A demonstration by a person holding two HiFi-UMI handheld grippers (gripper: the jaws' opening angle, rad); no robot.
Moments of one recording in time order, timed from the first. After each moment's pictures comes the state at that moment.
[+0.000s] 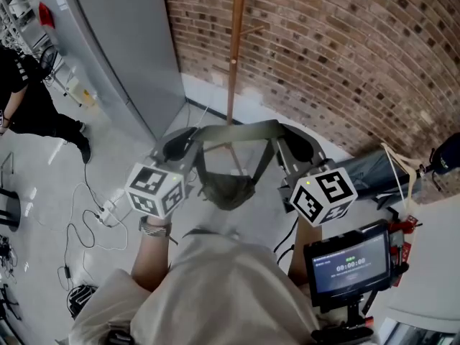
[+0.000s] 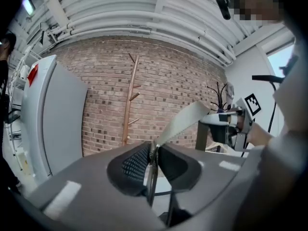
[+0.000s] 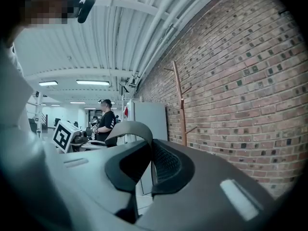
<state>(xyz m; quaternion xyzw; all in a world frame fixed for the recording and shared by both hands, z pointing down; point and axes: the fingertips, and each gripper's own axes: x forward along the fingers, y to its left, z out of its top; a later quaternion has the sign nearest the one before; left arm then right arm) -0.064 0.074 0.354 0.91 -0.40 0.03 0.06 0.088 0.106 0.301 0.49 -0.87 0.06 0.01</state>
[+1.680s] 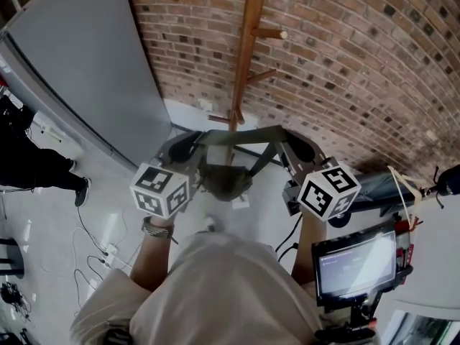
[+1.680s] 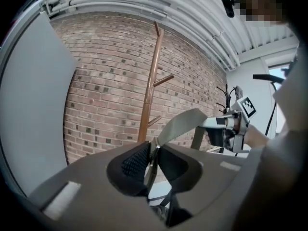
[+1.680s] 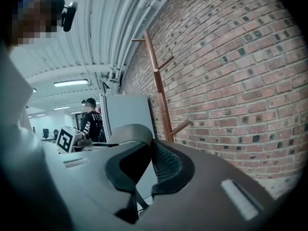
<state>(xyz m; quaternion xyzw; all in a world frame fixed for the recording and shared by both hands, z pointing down) -0.058 -0.164 0.373 0.94 -0.32 0.05 0.10 0.091 -0.117 0.328 0.54 -0.83 0.14 0.01</state>
